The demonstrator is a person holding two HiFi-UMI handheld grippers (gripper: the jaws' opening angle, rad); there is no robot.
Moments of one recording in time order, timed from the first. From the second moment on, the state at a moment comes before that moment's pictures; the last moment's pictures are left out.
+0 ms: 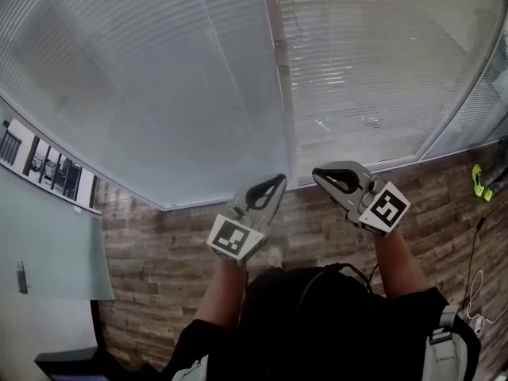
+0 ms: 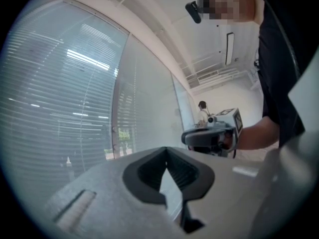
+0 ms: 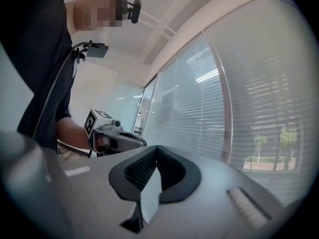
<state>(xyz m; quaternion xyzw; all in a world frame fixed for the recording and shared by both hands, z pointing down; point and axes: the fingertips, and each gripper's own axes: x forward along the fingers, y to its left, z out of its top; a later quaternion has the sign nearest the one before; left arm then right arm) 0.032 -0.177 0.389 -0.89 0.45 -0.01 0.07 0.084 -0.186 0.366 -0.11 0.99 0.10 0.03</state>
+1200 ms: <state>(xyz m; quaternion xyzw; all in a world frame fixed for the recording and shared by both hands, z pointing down) -0.074 -0.297 0.384 -0.93 0.36 0.00 0.06 -0.007 -0.313 0.369 -0.25 0.97 0.08 0.02</state>
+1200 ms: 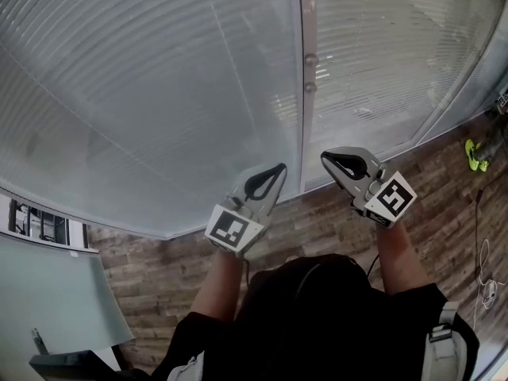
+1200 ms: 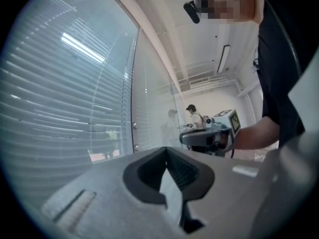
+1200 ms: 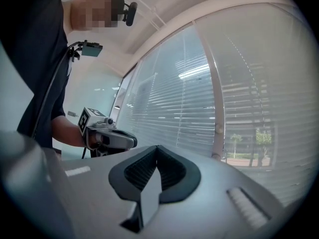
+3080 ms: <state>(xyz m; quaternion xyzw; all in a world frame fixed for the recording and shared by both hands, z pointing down) -0.087 -0.303 0.388 -0.93 0.35 0.02 0.06 -0.009 -0.432 0.340 -0.36 0.89 0.24 -0.16</state>
